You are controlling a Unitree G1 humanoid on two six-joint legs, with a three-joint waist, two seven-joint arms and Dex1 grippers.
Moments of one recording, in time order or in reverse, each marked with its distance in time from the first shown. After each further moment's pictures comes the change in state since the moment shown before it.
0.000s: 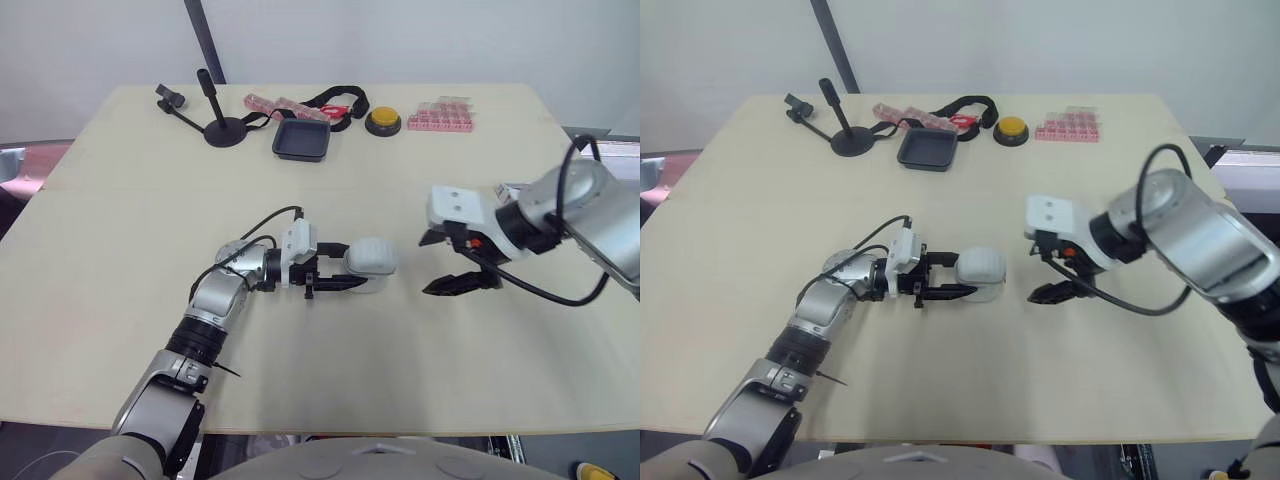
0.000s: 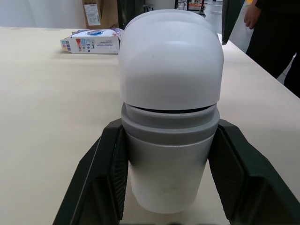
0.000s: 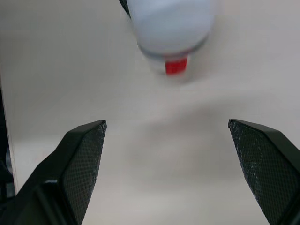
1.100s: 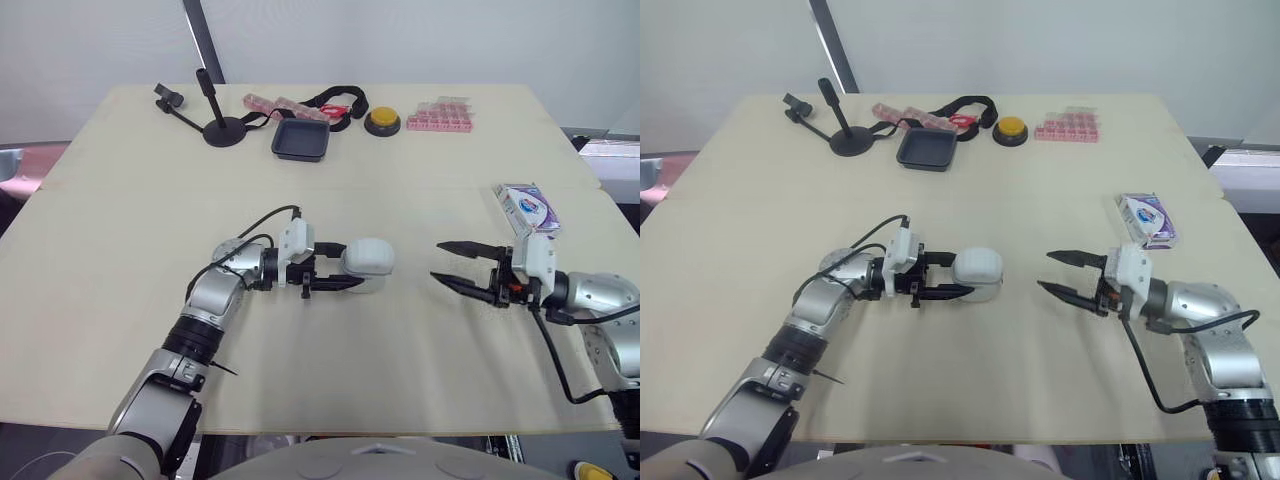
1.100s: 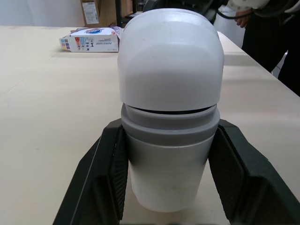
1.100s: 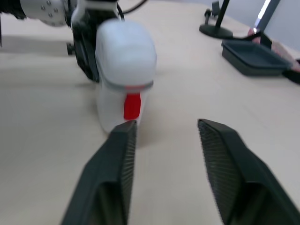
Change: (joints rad) left arm 0.000 0.017 0.003 -0.002 -0.001 0.002 -0.009; right arm 0.644 0.412 -0.507 0.266 0.114 -1.057 -0.087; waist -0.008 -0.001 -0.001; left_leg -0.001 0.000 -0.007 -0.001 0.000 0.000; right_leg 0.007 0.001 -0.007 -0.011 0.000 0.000
